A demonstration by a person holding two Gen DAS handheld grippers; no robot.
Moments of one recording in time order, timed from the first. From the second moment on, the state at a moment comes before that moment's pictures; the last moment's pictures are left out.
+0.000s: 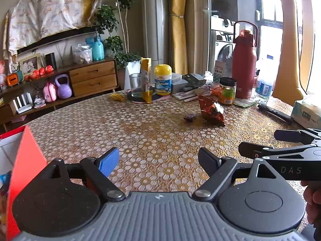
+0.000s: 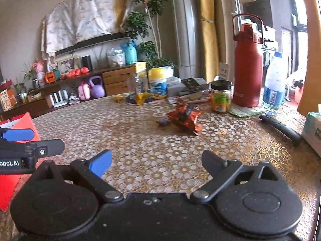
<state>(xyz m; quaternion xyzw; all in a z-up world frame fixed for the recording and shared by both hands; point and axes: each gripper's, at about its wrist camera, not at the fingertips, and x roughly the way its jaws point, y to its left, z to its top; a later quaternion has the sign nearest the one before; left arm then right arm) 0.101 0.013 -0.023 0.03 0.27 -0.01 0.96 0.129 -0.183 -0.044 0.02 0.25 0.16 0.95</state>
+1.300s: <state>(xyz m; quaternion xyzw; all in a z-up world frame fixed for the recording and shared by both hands) 0.306 -0.017 -0.092 0.08 0.30 -0.05 0.95 0.351 -0.195 -0.091 0.13 0.34 0.10 0.93</state>
